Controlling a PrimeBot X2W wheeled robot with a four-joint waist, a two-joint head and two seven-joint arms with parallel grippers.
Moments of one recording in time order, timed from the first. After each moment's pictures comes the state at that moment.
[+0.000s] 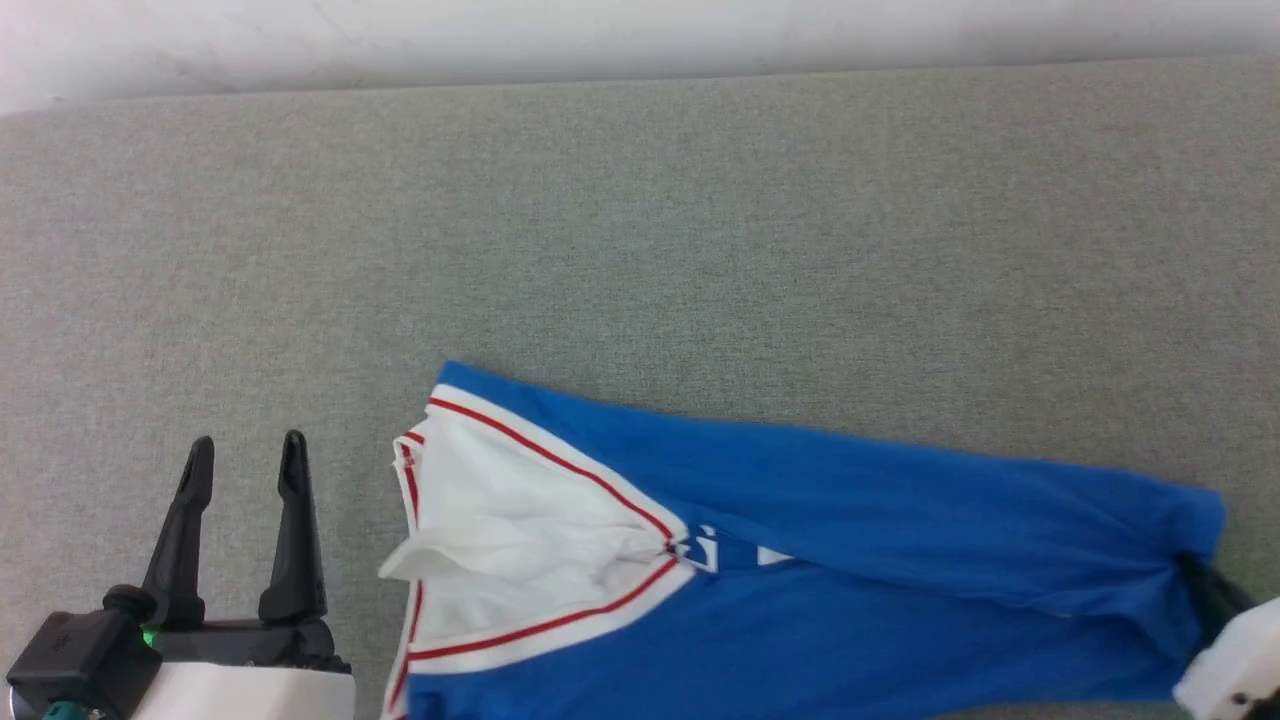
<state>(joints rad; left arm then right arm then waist) 0.15 0.38 -0.12 -0.32 -0.47 0.20 -0.26 0.09 -0.09 -0.35 -0.01 0.40 0.13 0.48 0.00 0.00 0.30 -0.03</state>
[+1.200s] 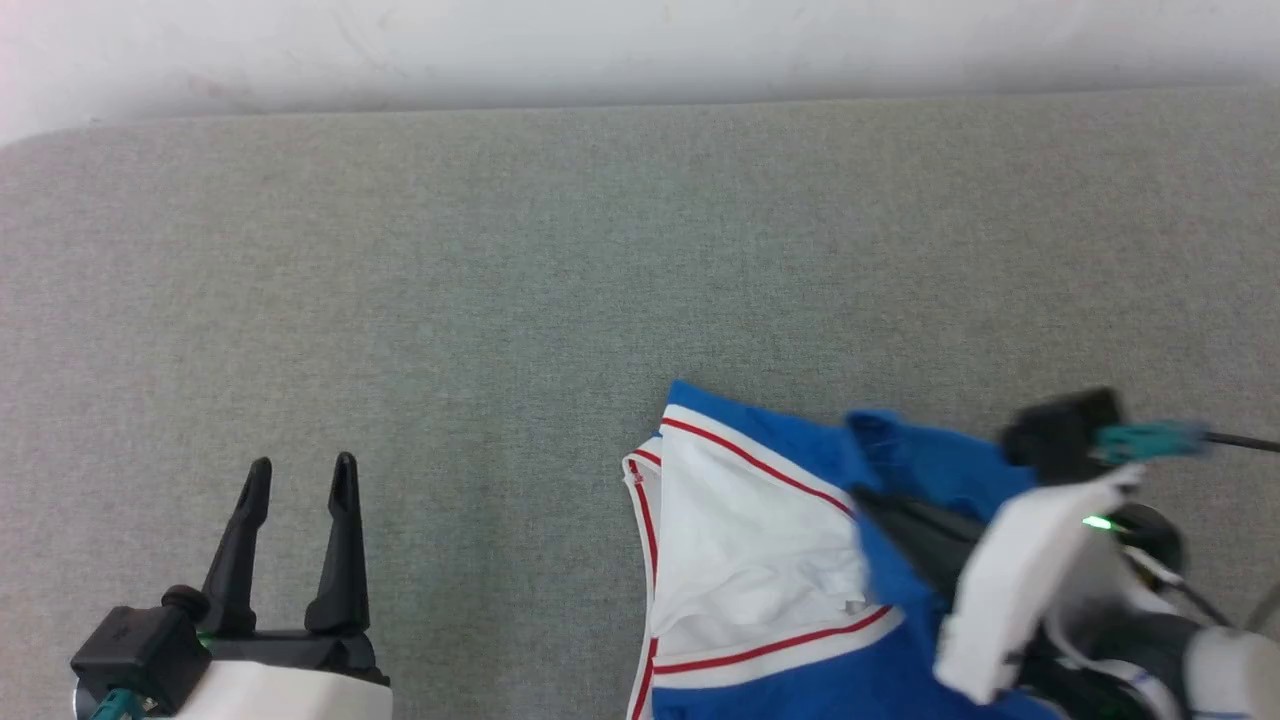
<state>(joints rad) 0.14 0.35 -0.16 -0.23 -0.50 0.17 -0.26 -0.02 -0.10 0.09 -0.36 0.55 0.13 0.84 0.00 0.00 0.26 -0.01</state>
